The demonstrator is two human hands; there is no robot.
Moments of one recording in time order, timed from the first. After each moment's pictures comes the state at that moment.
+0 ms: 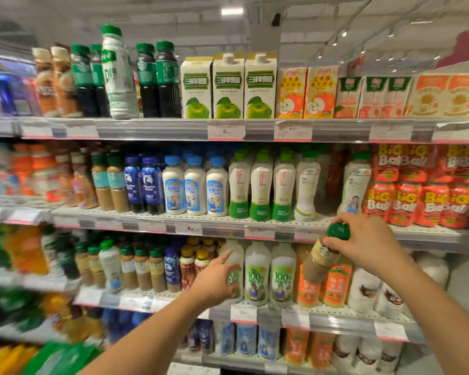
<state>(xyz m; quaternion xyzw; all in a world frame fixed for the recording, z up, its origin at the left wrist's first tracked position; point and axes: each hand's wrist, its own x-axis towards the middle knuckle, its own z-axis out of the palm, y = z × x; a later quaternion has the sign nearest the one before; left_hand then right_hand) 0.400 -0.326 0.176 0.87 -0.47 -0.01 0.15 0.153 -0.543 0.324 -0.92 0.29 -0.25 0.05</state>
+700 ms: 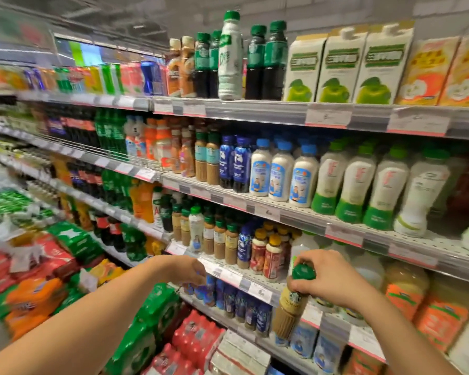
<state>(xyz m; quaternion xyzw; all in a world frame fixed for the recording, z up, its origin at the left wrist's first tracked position) 0.461 -0.097 0.184 0.92 -0.26 -0.29 0.10 0.274 -0.421 0.254 -0.99 0.00 -0.04 0.17</state>
